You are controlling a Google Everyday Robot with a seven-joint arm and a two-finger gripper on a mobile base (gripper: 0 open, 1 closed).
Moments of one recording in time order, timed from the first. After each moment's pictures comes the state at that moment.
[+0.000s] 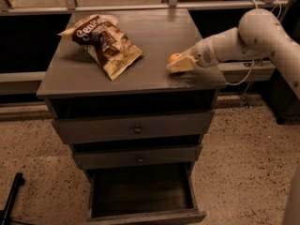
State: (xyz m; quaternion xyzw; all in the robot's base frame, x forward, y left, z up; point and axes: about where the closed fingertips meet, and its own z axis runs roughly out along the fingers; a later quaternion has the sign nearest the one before) arm 0.715 -0.095 0.842 -0.43 0.77 0.26 0.40
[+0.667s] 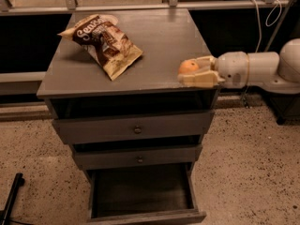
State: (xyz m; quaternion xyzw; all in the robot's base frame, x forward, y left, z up) arm 0.593 -0.109 0.892 -0.46 0.62 0.39 0.49
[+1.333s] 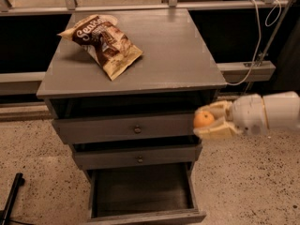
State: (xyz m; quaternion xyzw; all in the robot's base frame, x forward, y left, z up) arm 0.487 -0.144 0.811 -0.54 0.66 0.30 0.43
